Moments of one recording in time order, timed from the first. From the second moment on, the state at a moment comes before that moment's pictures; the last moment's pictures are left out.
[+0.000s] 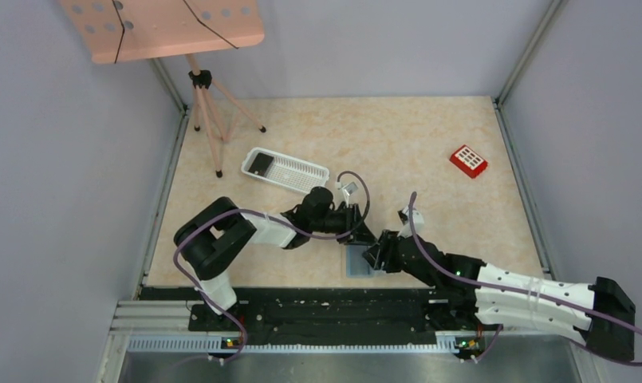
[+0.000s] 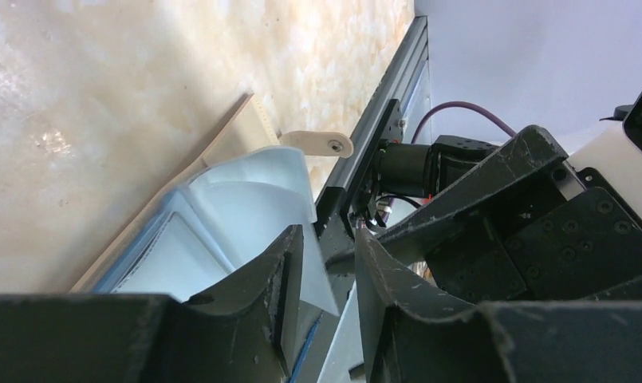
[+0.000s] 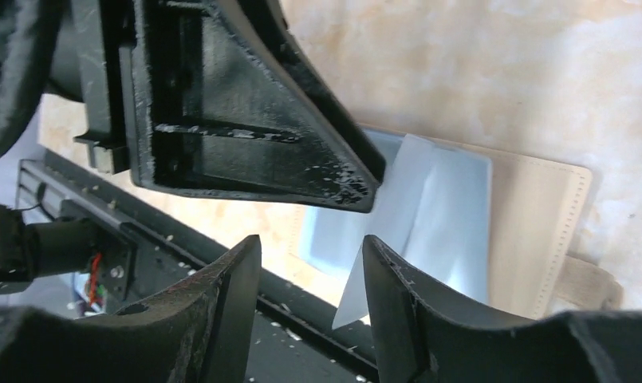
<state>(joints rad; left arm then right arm) -0.83 1.76 0.71 0.63 0.64 -1.05 1.12 0.75 0.33 -0.17 0.37 0.95</state>
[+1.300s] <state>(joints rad) -0.61 1.16 0.60 -0.11 0.34 -0.68 1.19 1.39 0.63 -0.29 0.50 0.97</state>
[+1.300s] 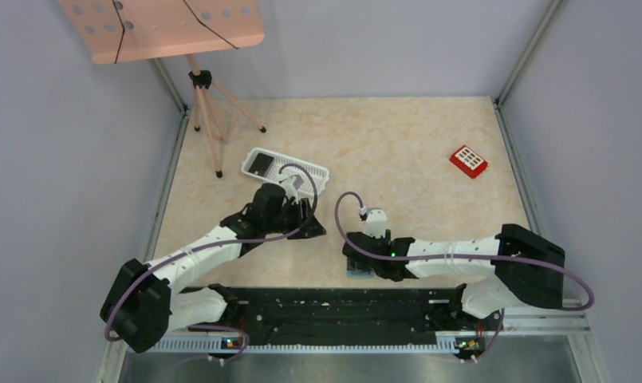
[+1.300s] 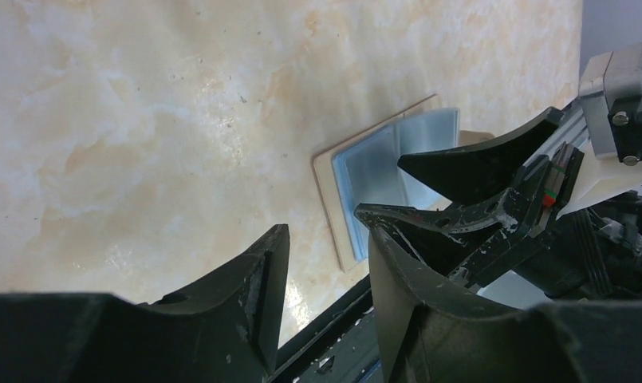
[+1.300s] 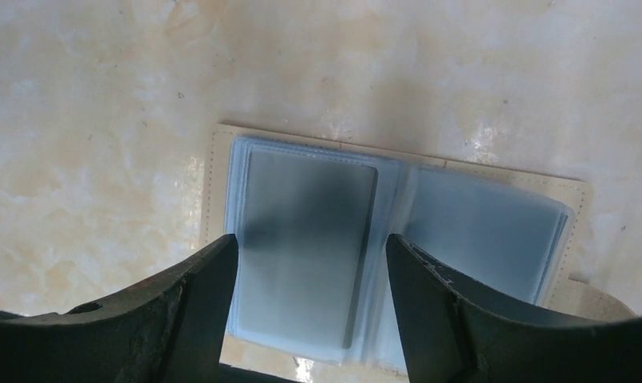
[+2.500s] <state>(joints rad) -0.69 1.27 0.50 0.08 0.48 -0.76 1.12 1.07 0.19 0.32 0.39 1.13</state>
